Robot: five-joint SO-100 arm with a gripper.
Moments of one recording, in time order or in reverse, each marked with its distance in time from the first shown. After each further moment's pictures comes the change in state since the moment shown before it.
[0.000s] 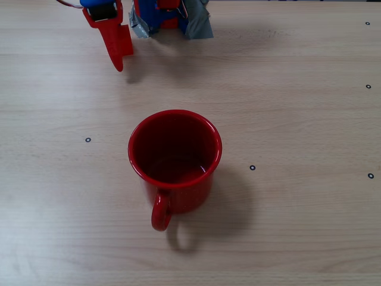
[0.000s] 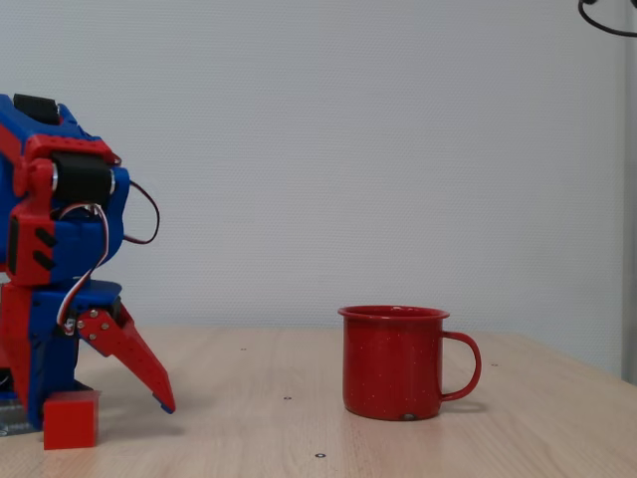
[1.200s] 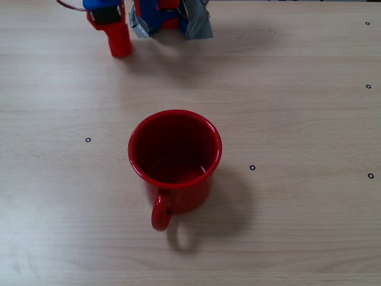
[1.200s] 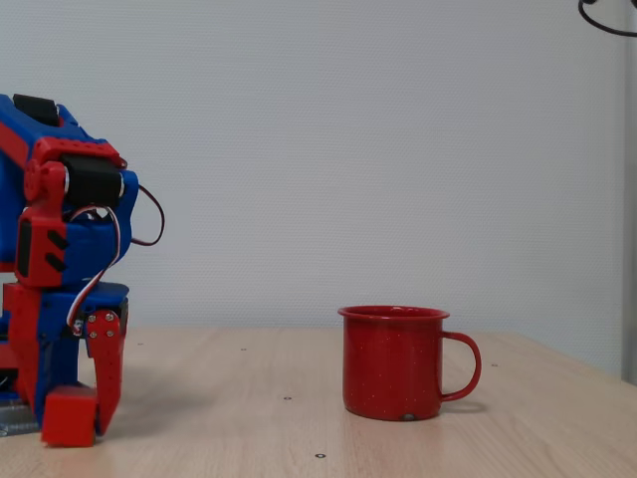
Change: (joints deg) arm -3.0 0.4 0.3 1.1 3.5
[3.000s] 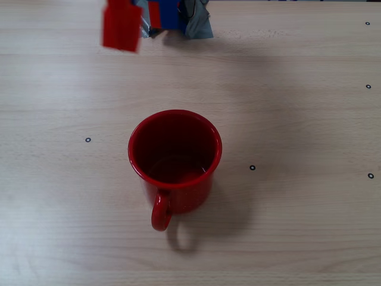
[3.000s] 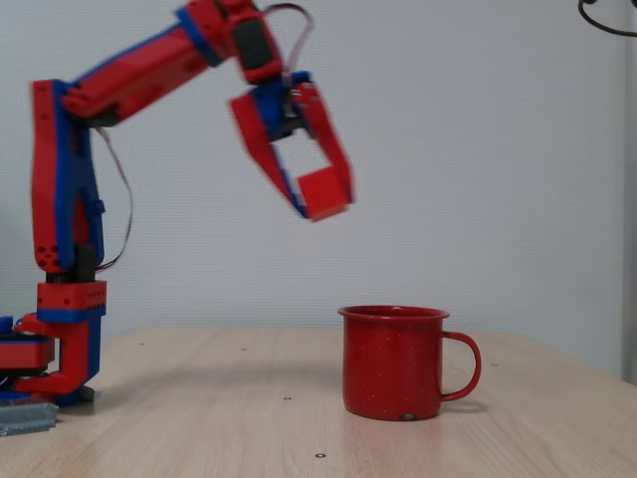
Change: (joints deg) arm -45.9 -31.6 -92.9 27.7 52.4
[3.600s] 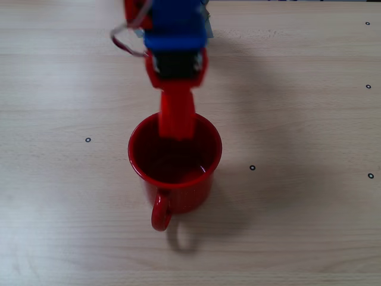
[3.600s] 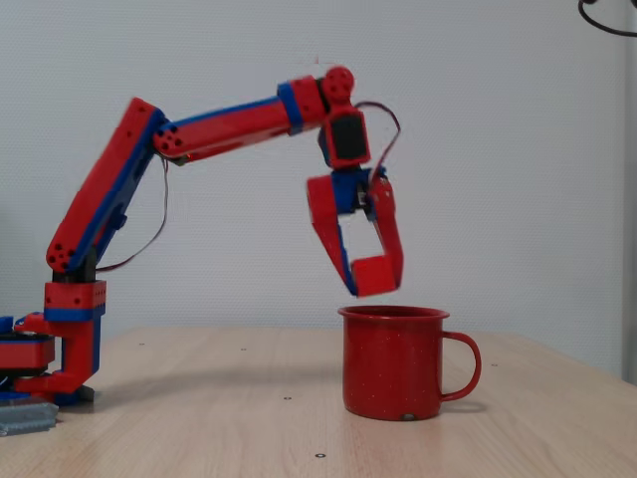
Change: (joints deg) arm -8.9 -27.3 -13.7 -3.9 5.2
